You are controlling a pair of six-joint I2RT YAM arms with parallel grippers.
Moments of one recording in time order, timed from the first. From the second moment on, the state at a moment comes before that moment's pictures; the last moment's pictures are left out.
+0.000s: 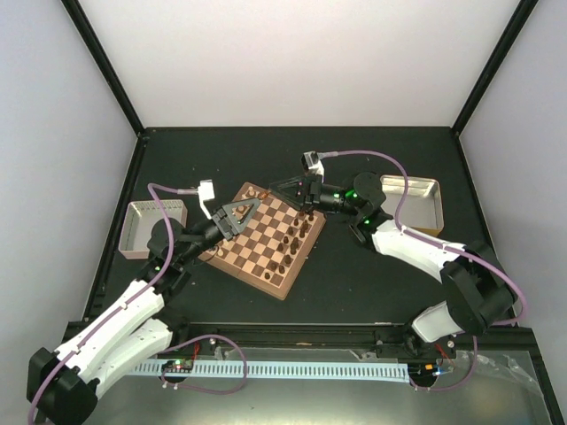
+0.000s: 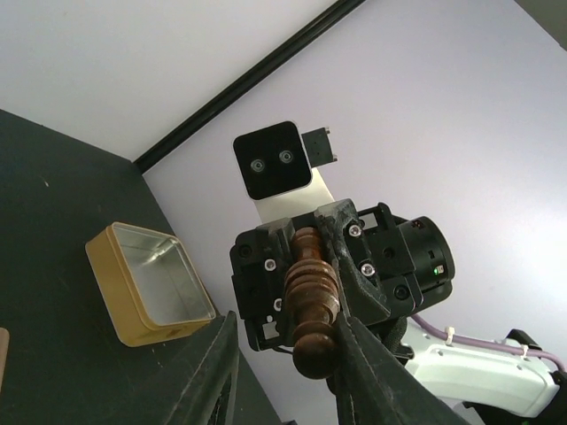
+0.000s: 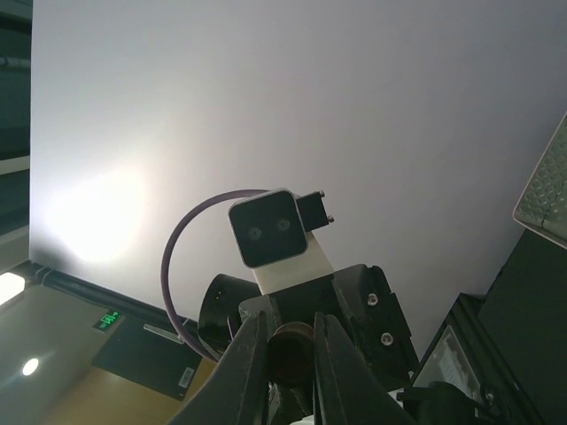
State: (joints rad) left arm -0.52 0.74 0.48 0.44 0.43 -1.03; right arm 0.66 1.47 0.87 0.90 -0.81 1.50
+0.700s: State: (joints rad) left arm -0.52 0.73 0.49 0.36 0.43 -0.98; right arm 0.66 1.46 0.86 0.78 -0.80 1.39
